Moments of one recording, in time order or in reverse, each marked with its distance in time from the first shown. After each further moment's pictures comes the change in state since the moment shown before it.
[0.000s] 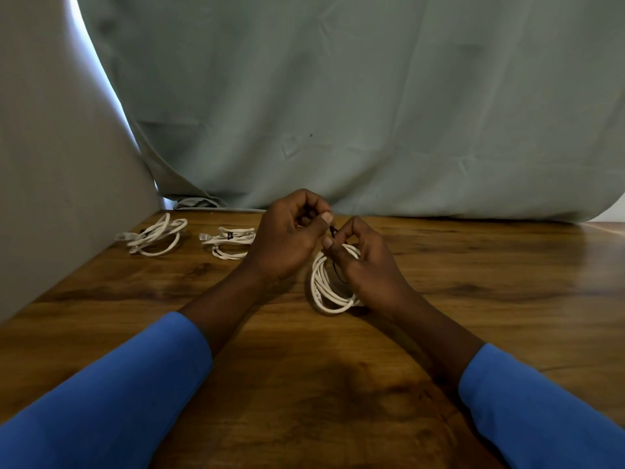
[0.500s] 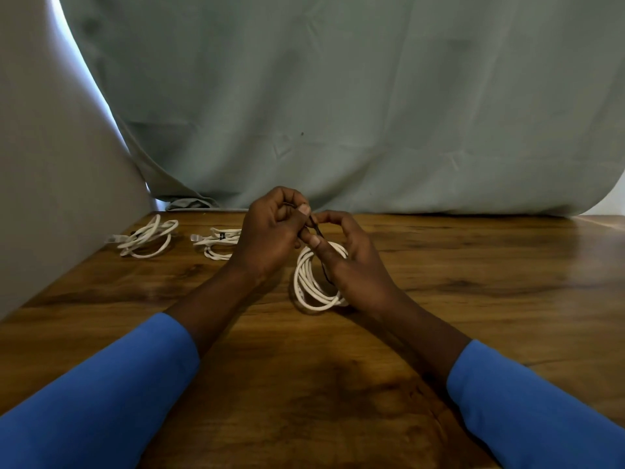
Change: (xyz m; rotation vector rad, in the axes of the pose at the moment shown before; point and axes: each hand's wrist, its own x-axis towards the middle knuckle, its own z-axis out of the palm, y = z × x) left_hand 0.001 0.000 -0.002 -0.118 0.071 -0.102; right_hand -0.005 -0.007 0.004 0.115 -0.032 0.007
